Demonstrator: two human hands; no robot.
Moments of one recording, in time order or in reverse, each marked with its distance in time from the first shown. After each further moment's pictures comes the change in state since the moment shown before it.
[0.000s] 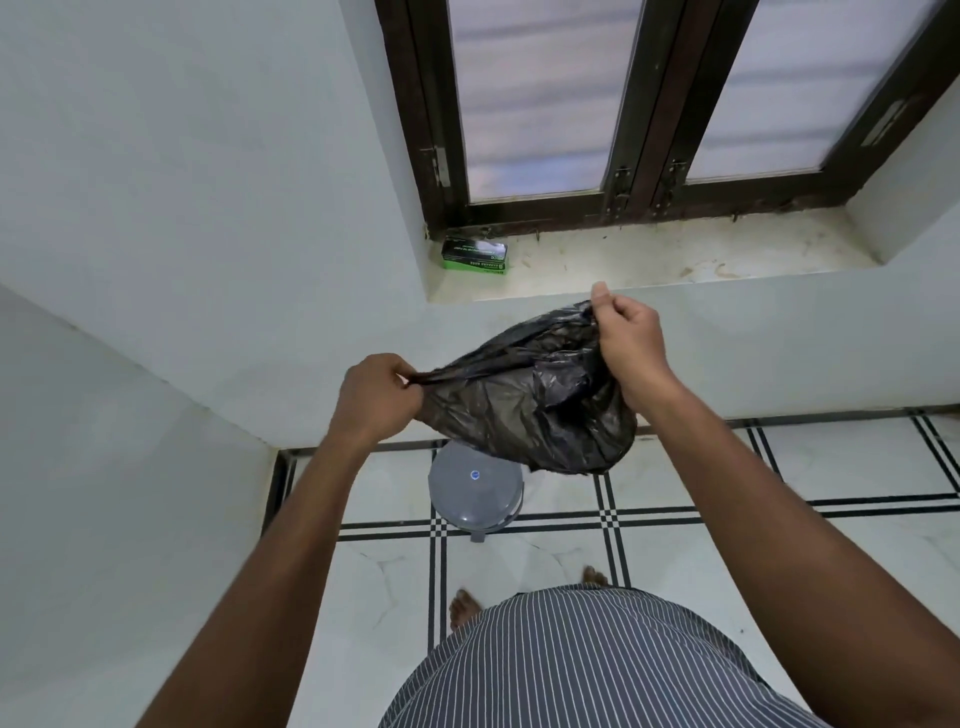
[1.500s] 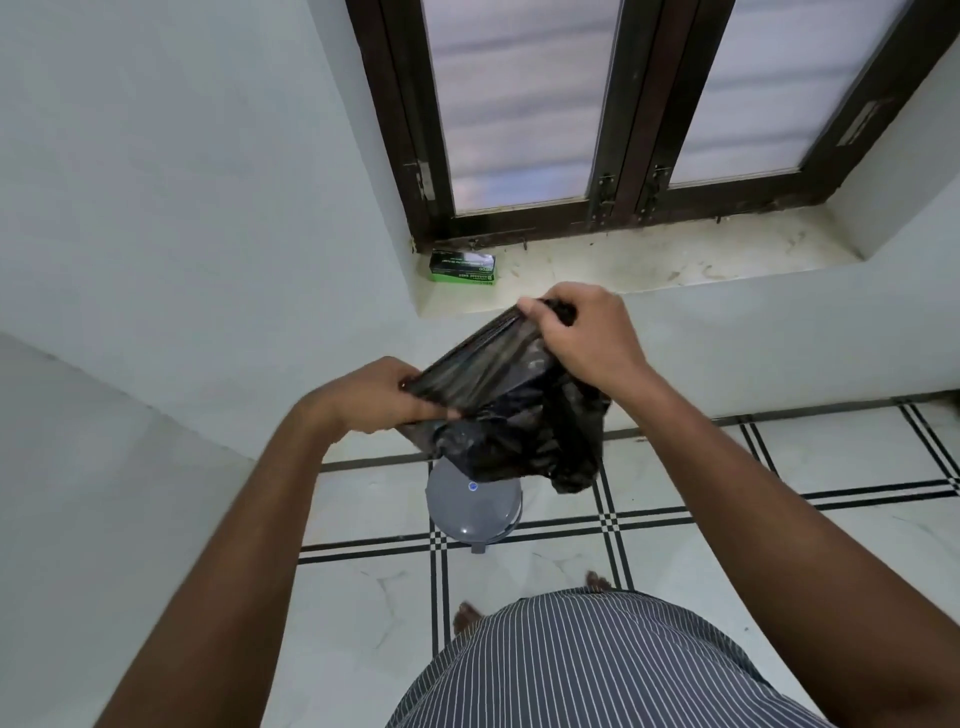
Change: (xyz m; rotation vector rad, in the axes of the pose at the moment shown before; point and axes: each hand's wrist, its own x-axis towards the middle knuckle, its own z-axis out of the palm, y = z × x) left_hand 0.010 0.047 -0.041 0.138 -0.567 0.080; right_hand -0.003 -0.035 0.015 -0.466 -0.096 -0.421
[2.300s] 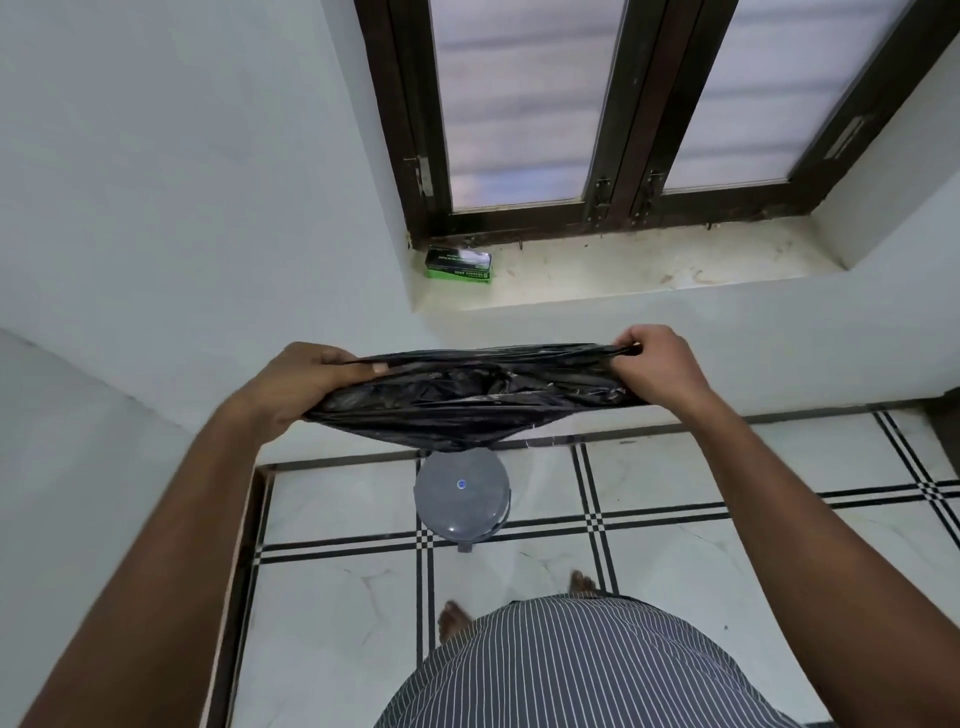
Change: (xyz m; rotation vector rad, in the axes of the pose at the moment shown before) left_hand -0.012 -0.060 -0.033 -0.377 0.298 -0.046; right_hand -0.021 0.075 -0.038 -0.123 -0.129 0.394
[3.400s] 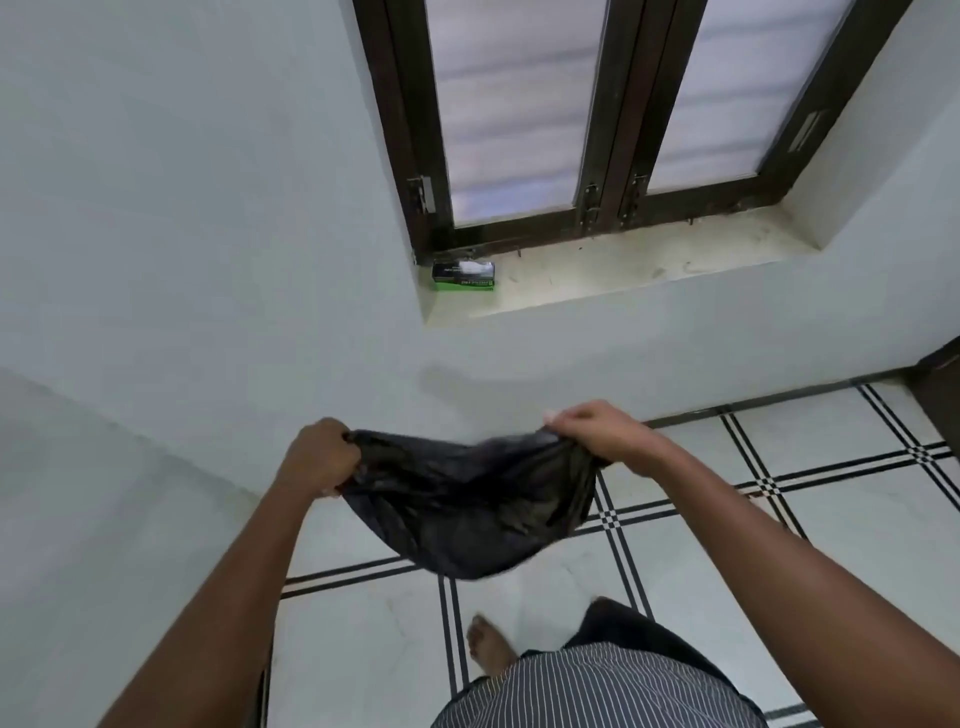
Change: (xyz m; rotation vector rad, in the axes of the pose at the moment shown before) left_hand 0.010 -0.101 -0.008 0.559 0.076 -0.118; right_hand -0.063 0.000 0.109 0.254 -0.376 0.104
